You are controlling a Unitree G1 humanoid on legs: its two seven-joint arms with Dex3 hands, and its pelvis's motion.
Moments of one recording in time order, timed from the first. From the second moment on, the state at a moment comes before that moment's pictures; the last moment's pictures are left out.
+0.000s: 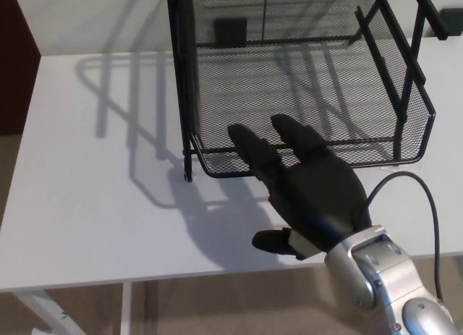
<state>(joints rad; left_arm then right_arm) 0.50 0.42 -0.06 0.41 0.08 -0.15 -0.23 -0.18 -0.20 0.48 -0.05 -1.20 0.09 0.01</state>
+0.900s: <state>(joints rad) 0.50 0.53 -0.15 0.38 0.15 -0.15 -0.25 -0.22 -0.25 0.56 -0.14 -1.59 0.24 0.04</state>
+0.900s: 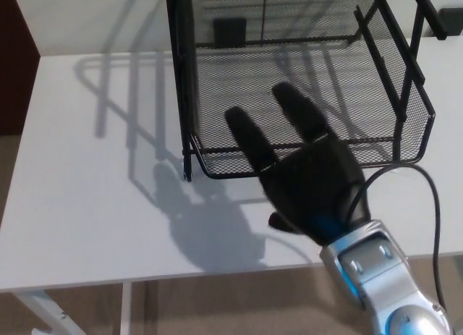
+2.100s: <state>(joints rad) 0.51 0.56 -0.17 0.33 0.19 -0.12 -0.27 -0.21 -0.23 0.39 -0.12 -1.35 0.31 0.26</state>
